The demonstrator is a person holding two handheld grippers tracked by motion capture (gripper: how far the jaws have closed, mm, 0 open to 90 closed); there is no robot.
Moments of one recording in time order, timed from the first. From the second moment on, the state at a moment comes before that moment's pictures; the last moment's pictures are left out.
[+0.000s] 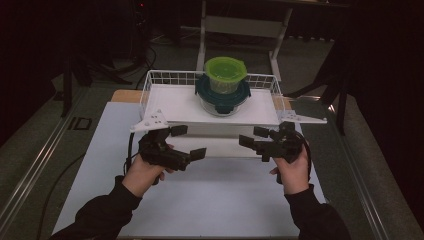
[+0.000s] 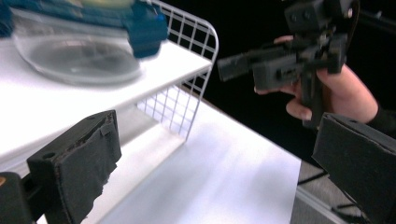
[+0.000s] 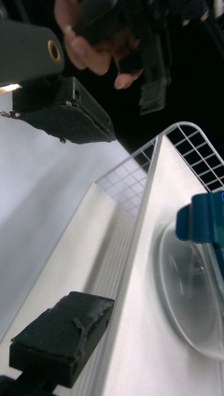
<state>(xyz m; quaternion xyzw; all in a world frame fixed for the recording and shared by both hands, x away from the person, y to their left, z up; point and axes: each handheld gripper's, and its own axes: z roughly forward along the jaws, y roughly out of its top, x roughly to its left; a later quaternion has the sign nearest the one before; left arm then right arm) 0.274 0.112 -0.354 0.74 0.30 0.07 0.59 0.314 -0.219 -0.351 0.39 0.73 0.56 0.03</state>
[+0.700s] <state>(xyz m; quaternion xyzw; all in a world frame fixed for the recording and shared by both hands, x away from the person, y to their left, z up) 0.231 0.104 -0.421 0.77 0.28 0.06 0.57 0.283 -0.231 -0.415 0.39 0.74 0.54 0.01</state>
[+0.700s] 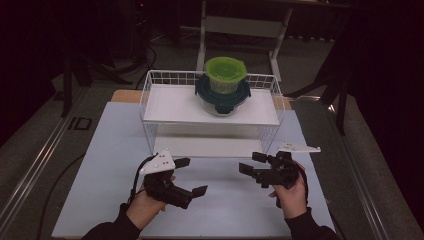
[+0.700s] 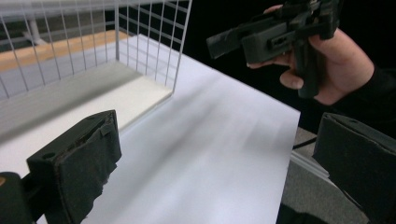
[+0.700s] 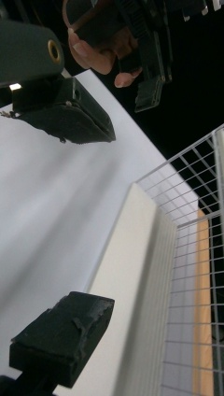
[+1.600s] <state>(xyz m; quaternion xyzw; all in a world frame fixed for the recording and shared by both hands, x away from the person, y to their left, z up) 0.196 0.123 -0.488 0.78 0.28 0.10 0.55 0.238 -0.268 -0.486 0.42 0.74 0.53 0.02</state>
